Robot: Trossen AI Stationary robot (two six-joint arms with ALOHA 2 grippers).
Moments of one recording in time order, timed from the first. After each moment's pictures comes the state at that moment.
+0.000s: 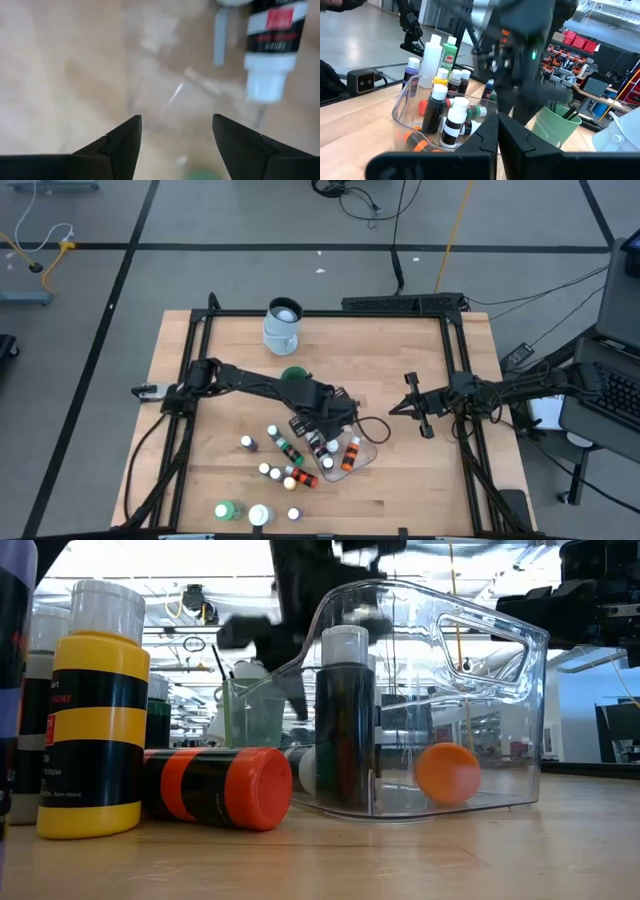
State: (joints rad) left arm -0.13 2.15 1.85 -1.08 -0.14 0.92; right arm 0.01 0.67 0.02 0.68 -0.29 -0.33
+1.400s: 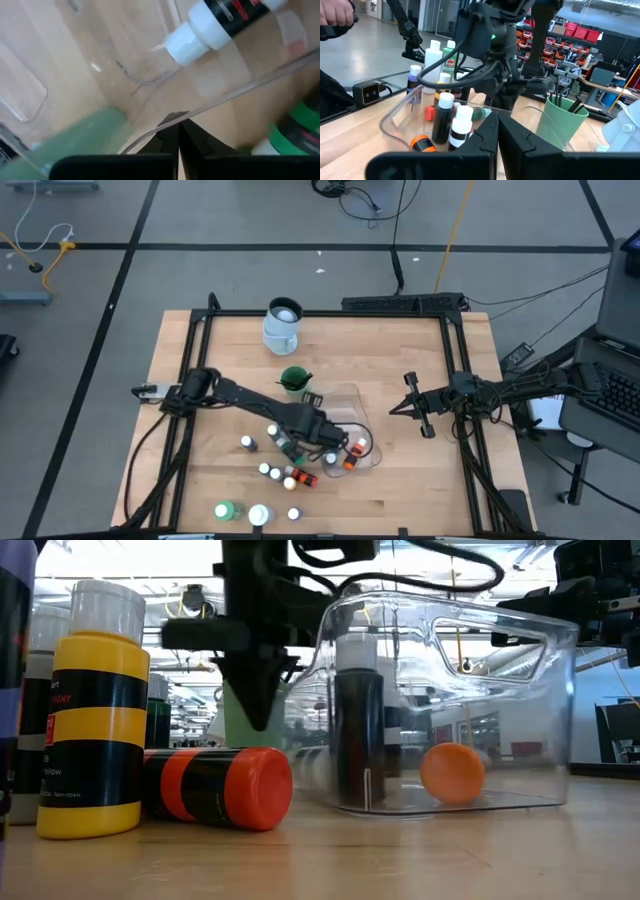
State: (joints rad) left arm -0.25 2.14 1.76 -1.25 -0.31 0.08; right arm 0.01 0.67 0.02 0.68 -0.29 -0.23
